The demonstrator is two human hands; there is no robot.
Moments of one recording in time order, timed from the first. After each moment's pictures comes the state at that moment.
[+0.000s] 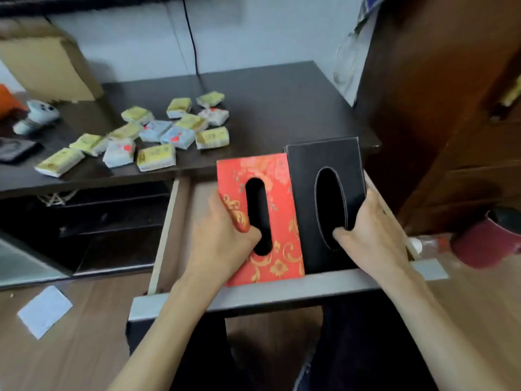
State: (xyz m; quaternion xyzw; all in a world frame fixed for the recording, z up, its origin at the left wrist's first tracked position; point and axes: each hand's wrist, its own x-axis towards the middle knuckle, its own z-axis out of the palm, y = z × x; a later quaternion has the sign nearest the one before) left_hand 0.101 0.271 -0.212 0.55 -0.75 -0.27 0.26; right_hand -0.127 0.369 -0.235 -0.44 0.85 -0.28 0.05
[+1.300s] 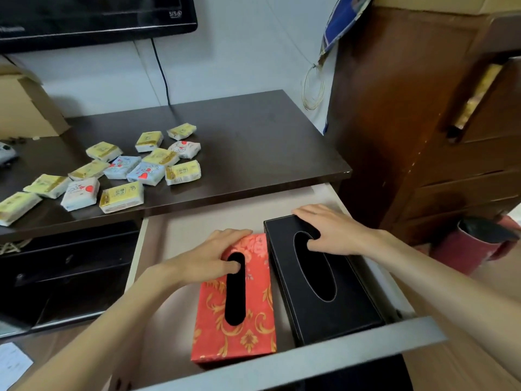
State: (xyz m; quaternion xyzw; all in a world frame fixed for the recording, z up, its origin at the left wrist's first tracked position) left_hand 0.076 0.172 -0.247 0.29 -0.88 -0.36 -0.03; right_hand -0.217 0.283 -0.258 -0.69 0.71 -0.04 0.14
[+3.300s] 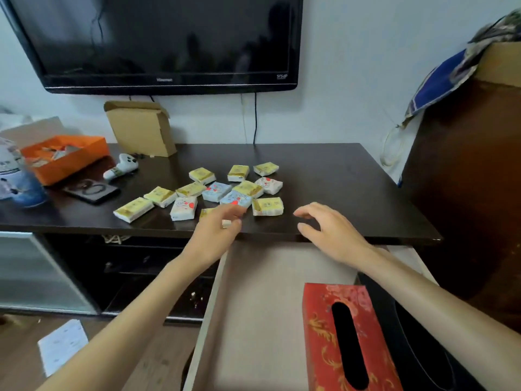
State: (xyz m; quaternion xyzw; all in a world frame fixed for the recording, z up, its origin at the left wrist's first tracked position) left_hand 0.178 0.115 -0.175 0.47 -0.76 -0.29 0.35; right_hand -0.091 0.167 -0.187 -0.72 0.63 -0.29 0.08
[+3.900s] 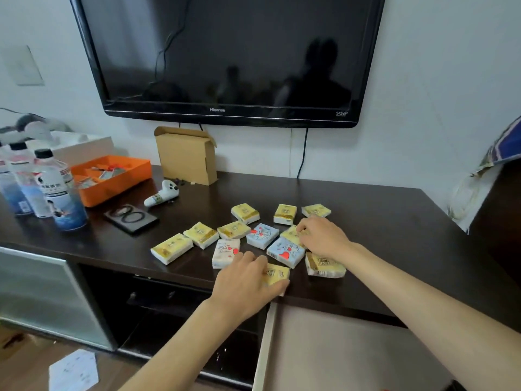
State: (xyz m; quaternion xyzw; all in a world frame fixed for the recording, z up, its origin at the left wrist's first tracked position) left_hand 0.208 0.040 -0.202 0.55 -0.82 -0.02 0.16; right_hand -0.015 -0.040 -0.175 -0.72 0.68 -0.14 0.07
